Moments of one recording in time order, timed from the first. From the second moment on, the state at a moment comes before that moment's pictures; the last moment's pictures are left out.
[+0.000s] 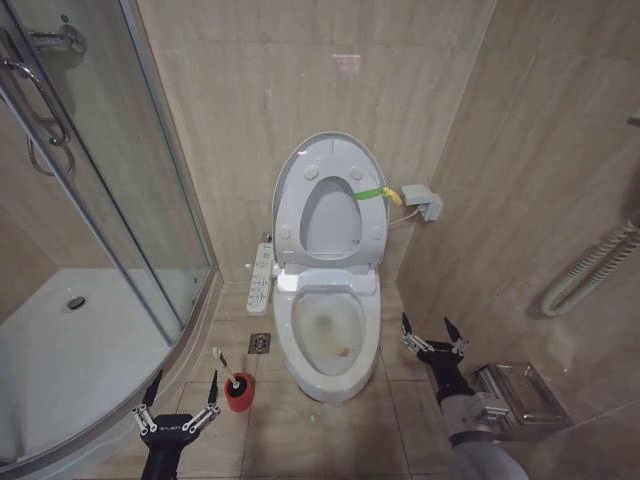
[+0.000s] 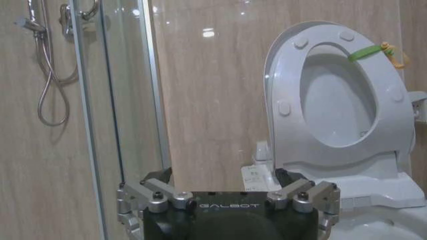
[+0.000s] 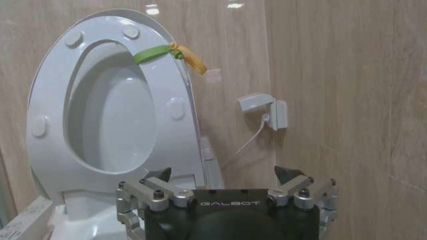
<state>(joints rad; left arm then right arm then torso) 1.89 -1.34 -0.55 -2.14 -0.02 -0.42 -0.18 -1.55 1.43 0.60 2.10 0.28 0.02 0.10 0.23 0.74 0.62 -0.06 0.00</state>
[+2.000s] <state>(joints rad) 1.59 -1.19 -0.73 -2.14 -0.48 0.25 -0.05 -1.55 1.43 0.60 2.10 0.28 0.02 0.10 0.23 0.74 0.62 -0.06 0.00</state>
